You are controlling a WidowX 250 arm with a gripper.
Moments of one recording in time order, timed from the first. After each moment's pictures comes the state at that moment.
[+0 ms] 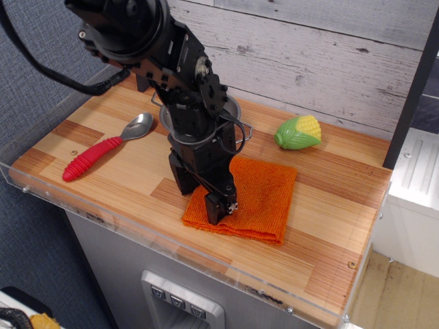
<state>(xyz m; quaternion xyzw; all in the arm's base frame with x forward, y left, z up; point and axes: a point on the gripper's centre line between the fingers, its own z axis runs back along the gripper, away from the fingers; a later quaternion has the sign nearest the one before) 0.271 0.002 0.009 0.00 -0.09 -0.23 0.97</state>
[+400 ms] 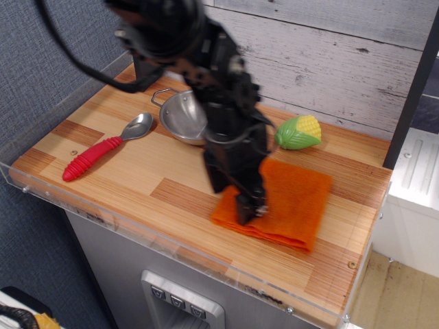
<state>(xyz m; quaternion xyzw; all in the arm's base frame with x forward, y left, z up) 0.286 -0.040 0.010 -0.01 -0.09 -0.30 0.95</state>
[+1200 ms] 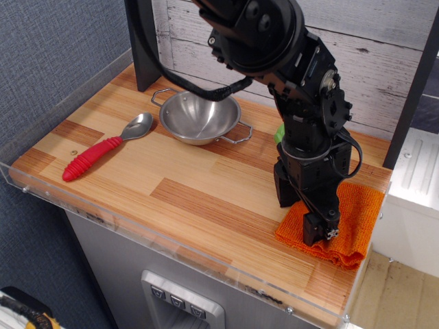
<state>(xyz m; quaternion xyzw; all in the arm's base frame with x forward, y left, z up) 0.292 -0.100 0.011 -0.02 -0.10 -0.37 0.92</state>
